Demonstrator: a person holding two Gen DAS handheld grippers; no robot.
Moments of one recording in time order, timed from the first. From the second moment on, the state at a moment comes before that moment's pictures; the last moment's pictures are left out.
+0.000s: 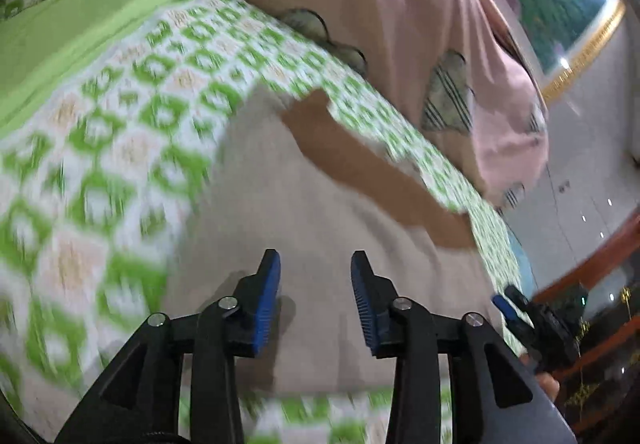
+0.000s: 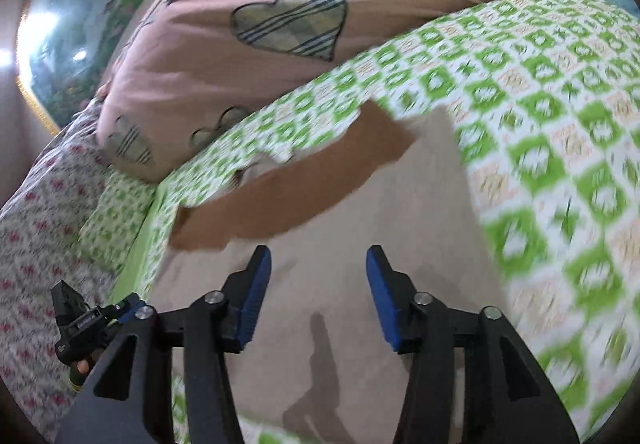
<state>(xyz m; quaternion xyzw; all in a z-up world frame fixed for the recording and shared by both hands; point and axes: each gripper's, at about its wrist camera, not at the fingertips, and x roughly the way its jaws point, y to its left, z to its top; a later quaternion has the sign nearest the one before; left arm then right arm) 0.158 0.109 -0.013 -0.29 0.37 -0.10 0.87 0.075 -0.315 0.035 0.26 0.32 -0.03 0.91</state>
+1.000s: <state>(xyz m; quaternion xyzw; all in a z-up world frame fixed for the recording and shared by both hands) 0.143 0.104 -0.073 -0.43 0.36 -0.09 0.82 0.022 -0.242 0.004 0.29 0.35 0.03 0.89</state>
